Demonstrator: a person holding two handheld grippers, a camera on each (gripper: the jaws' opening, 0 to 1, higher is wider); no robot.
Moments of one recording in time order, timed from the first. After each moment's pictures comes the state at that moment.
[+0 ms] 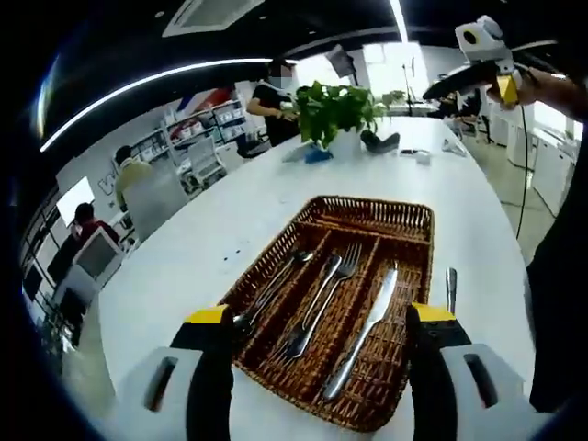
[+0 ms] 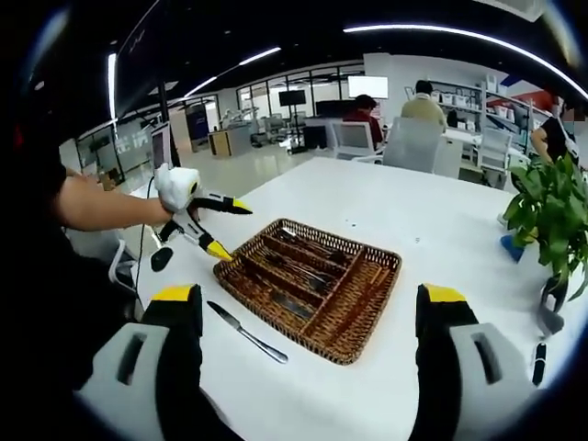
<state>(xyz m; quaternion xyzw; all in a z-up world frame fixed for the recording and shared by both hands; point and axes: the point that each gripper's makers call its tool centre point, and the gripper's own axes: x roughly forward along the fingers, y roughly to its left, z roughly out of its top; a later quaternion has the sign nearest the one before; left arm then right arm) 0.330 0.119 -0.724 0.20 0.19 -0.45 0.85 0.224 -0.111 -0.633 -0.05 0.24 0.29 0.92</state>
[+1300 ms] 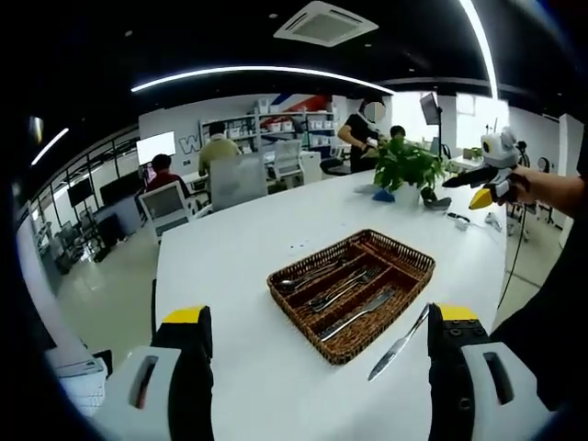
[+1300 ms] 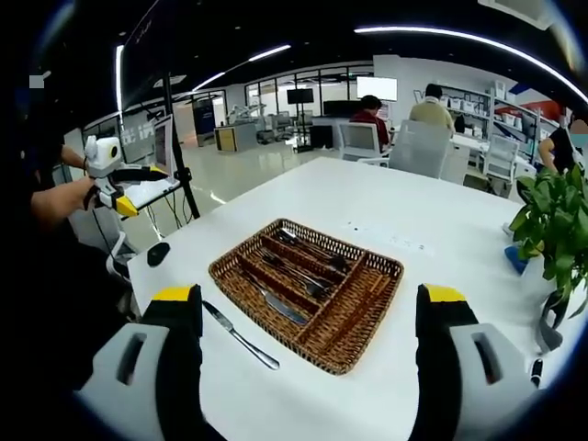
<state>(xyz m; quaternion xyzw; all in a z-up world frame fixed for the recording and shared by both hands) 0.230 0.231 -0.635 0.09 0.20 -0.31 0.92 0.238 -0.110 -0.636 -0.06 0.24 0.30 0.92</state>
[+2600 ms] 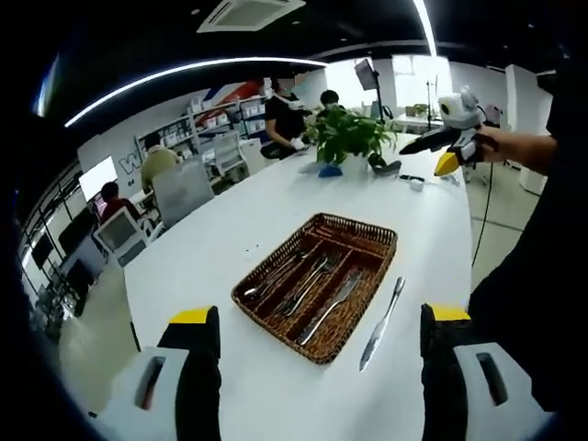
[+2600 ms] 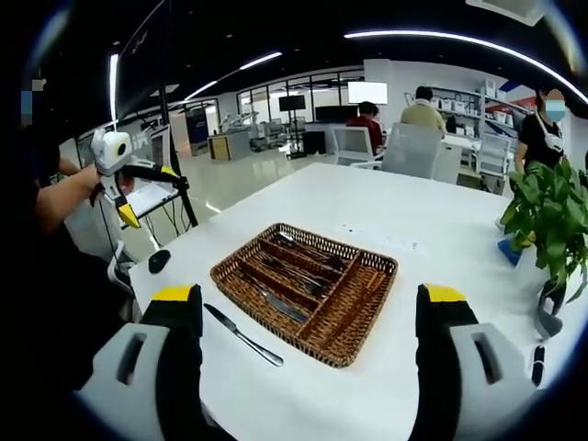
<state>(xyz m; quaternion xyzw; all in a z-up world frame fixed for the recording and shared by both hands) 0.232 0.180 -0.634 0.20 0.23 -0.44 0.85 0.224 -0.119 -0.630 -0.05 0.23 0.29 0.93</state>
